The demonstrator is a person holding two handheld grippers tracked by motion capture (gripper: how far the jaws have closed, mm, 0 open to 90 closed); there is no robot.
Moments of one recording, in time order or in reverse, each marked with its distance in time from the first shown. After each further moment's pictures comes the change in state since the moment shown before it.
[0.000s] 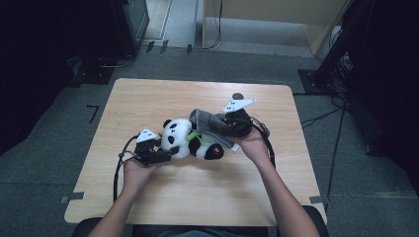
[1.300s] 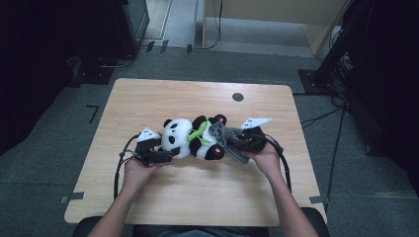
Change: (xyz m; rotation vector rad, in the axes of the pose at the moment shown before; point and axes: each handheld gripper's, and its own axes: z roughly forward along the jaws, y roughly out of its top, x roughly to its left) left arm 0.002 0.002 0.002 0.021 -0.017 0.007; right arm -0.028 -0.086 0.000 0.028 -0.001 0.107
